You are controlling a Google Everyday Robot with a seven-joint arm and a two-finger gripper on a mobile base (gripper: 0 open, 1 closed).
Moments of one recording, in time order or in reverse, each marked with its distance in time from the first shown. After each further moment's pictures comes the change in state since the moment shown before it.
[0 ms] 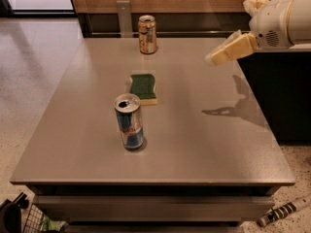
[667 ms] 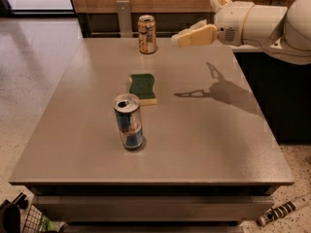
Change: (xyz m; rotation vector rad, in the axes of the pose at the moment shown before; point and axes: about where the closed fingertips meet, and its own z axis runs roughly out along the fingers) arm -0.048 -0.013 0.082 -0.036 -0.350 0.114
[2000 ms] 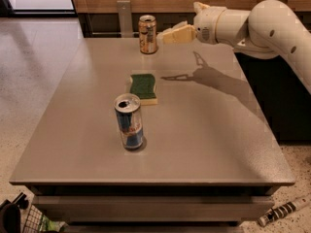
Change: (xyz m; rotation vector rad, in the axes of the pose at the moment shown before) arm 0.035 -0.033 0.076 0.024 0.026 0.052
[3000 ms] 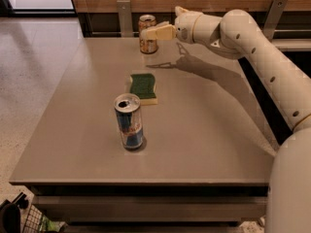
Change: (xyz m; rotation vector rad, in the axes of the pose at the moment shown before) arm 0.017 -0.019 0.078 -0.037 -0.090 0.093
